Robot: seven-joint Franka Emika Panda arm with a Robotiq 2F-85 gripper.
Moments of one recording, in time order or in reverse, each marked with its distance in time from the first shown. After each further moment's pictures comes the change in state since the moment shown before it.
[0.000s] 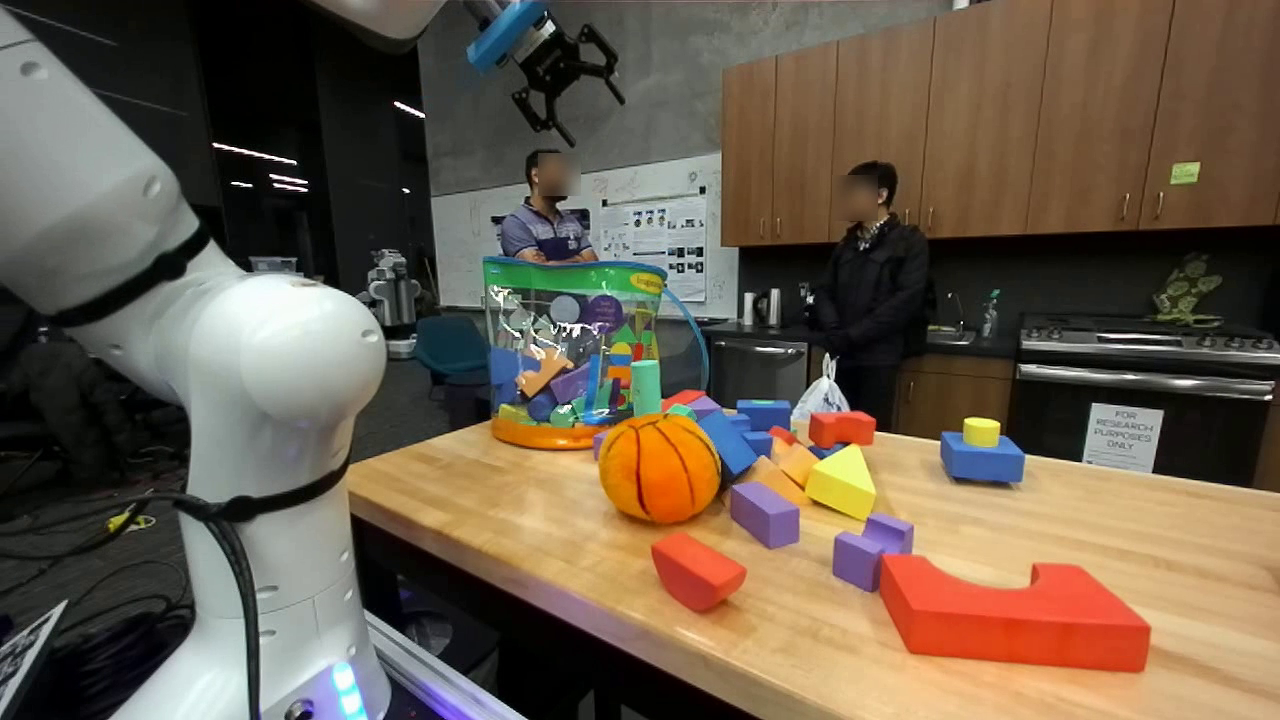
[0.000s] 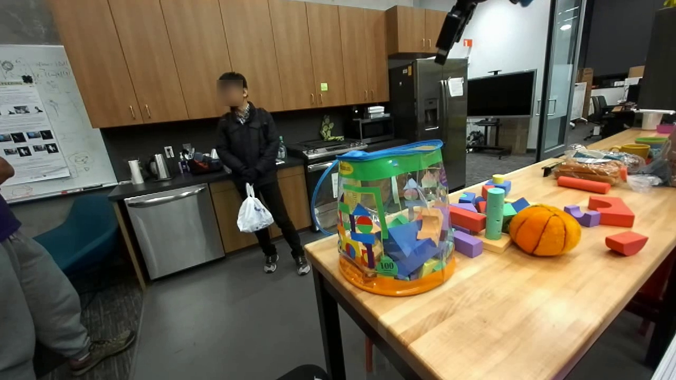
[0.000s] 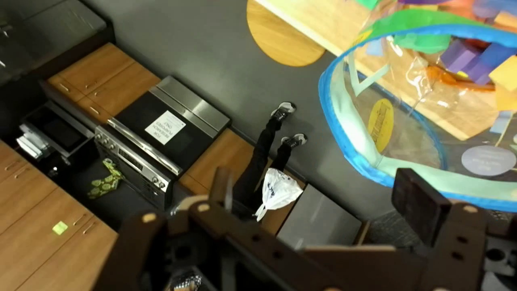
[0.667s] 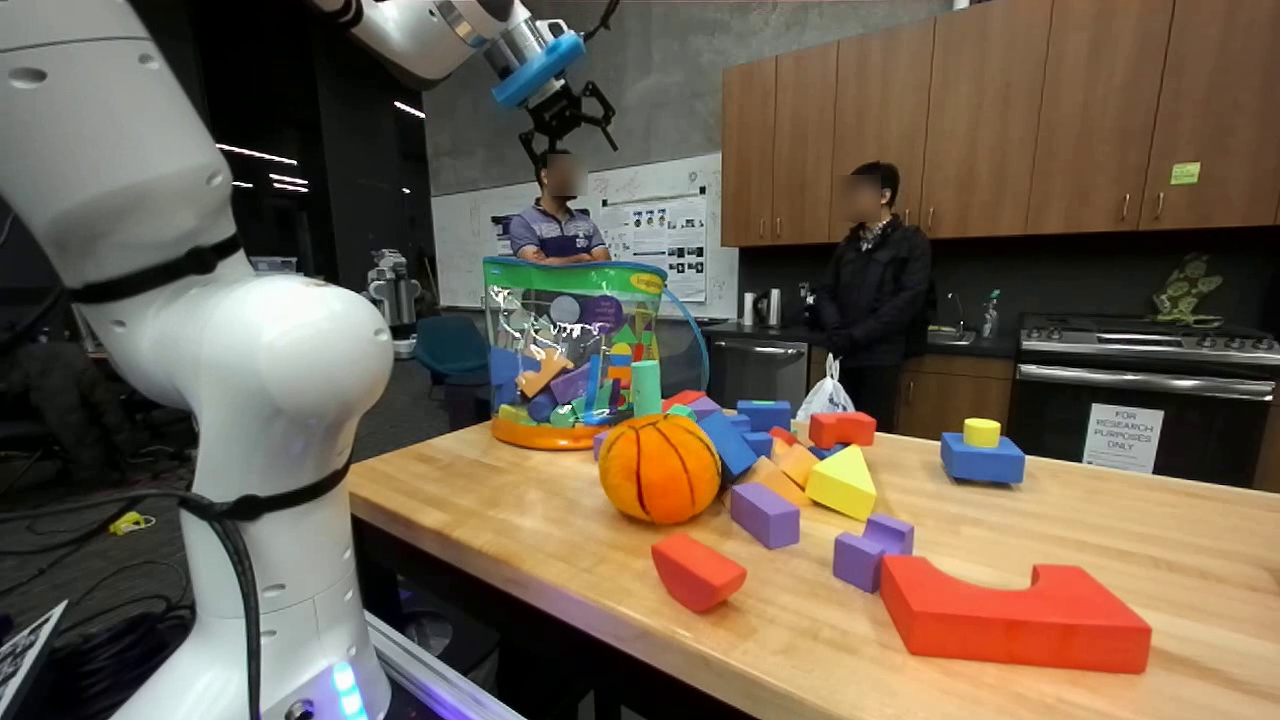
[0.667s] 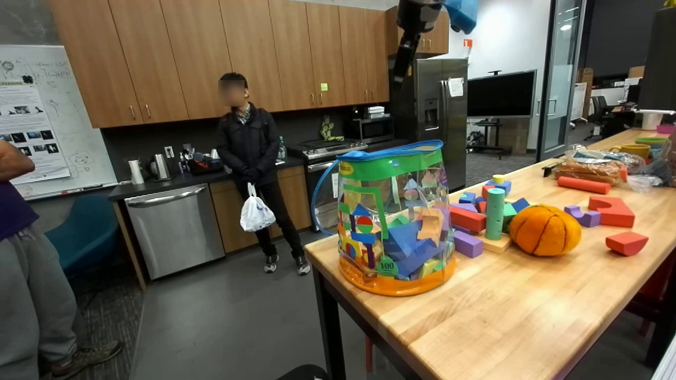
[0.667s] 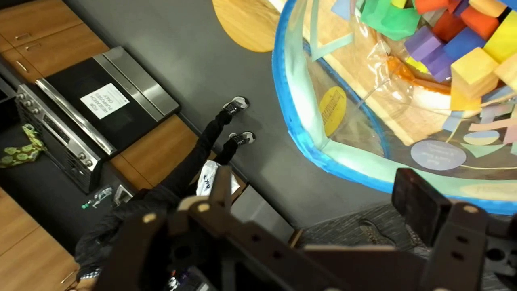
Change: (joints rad) arm 0.077 0.248 0.022 0.135 0.009 0.022 -0.103
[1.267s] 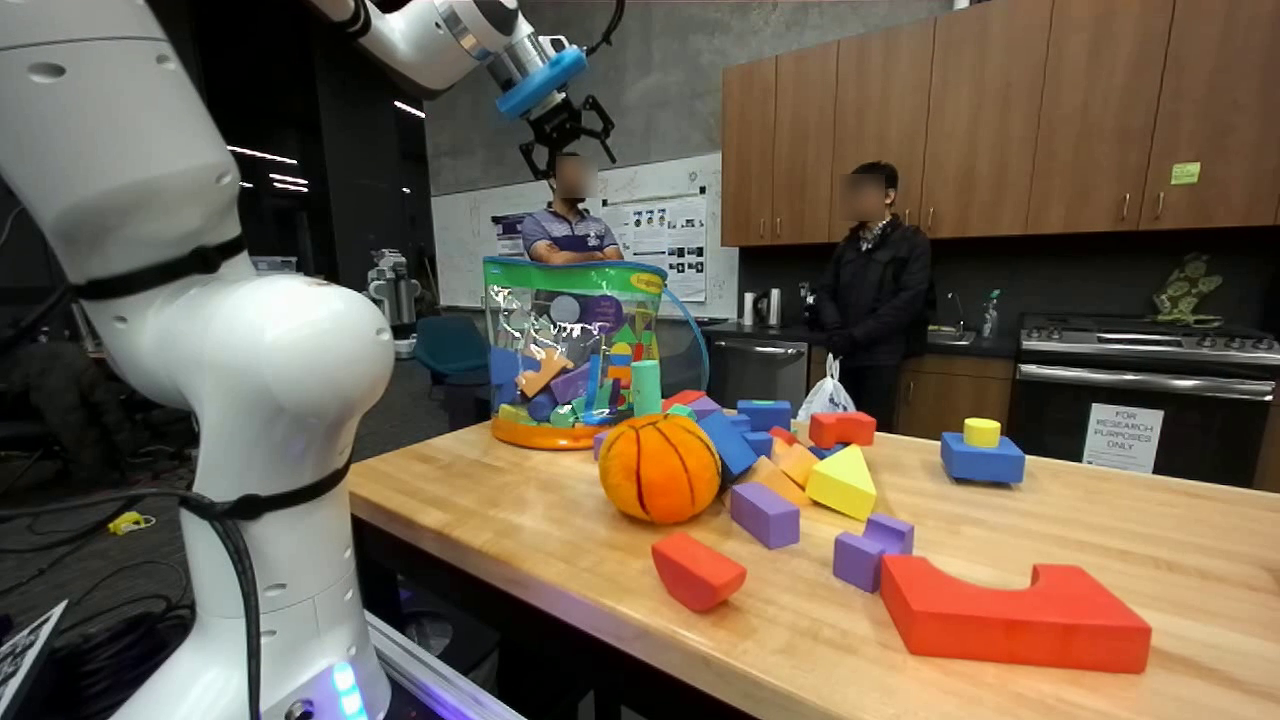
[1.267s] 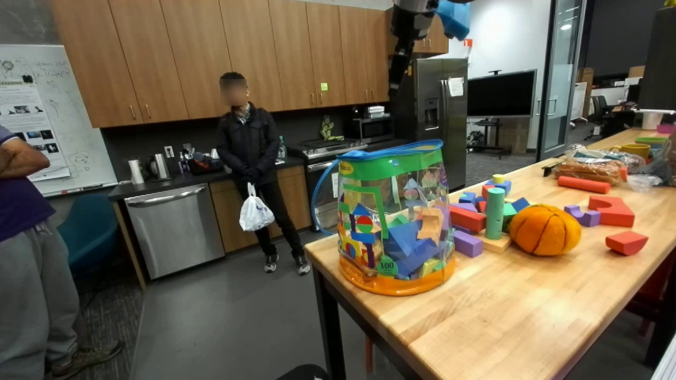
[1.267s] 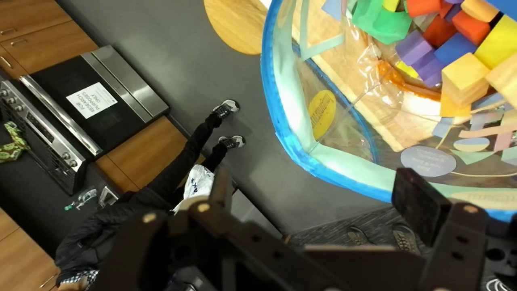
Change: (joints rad) arm 0.010 0.034 0.002 0.009 0.000 -0.002 -0.015
